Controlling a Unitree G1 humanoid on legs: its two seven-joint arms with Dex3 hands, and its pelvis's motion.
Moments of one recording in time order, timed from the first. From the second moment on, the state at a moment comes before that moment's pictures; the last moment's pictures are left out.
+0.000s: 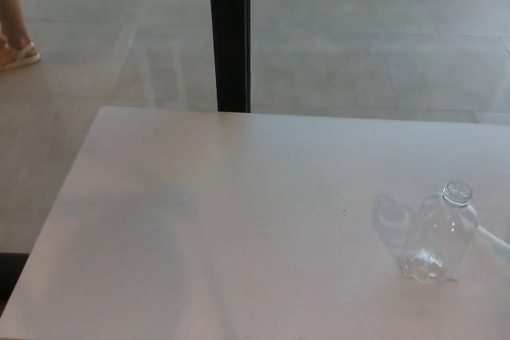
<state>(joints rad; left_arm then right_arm) 0.24 0.62 0.57 1.30 -0.26 -0.14 -0.36 -0.16 -0.74 0.04 0.43 -0.59 -0.02 0.06</state>
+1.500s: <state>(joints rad) 0.23 0.61 0.56 1.31 -0.28 -0.14 -0.36 0.03 -0.70 -0.85 0.79 -0.12 -0.03 0.16</state>
